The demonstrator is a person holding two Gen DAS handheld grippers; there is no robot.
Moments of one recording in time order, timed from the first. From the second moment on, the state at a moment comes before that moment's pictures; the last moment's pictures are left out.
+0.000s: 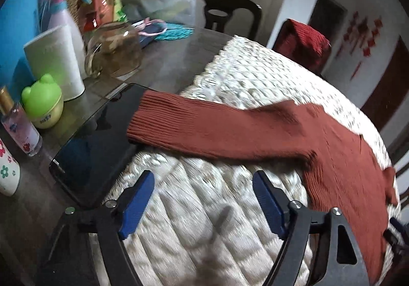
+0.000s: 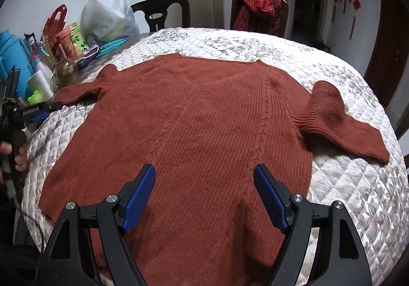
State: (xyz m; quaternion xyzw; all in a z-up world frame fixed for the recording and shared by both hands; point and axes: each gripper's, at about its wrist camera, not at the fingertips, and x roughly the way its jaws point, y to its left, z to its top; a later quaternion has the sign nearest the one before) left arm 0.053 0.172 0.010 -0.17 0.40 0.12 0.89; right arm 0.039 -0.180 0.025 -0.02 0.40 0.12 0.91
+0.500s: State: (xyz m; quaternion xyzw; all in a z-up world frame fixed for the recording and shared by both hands) left arm 0.088 0.193 0.001 -0.17 0.39 0.18 0.89; right arm 0.052 -0.192 0.019 -0.01 0.41 0.13 0.90
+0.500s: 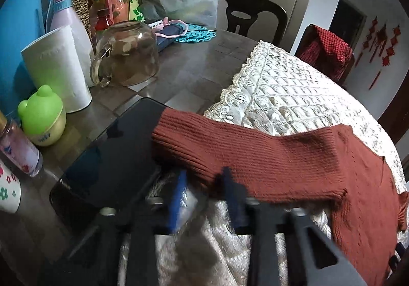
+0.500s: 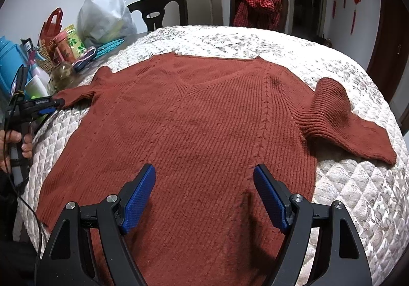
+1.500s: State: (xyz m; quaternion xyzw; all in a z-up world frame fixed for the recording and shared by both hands) left arm 0.127 -0.029 0.041 -0.06 0.40 -0.22 0.89; right arm 0.043 -0.232 0.038 0.05 0.40 0.11 0.91
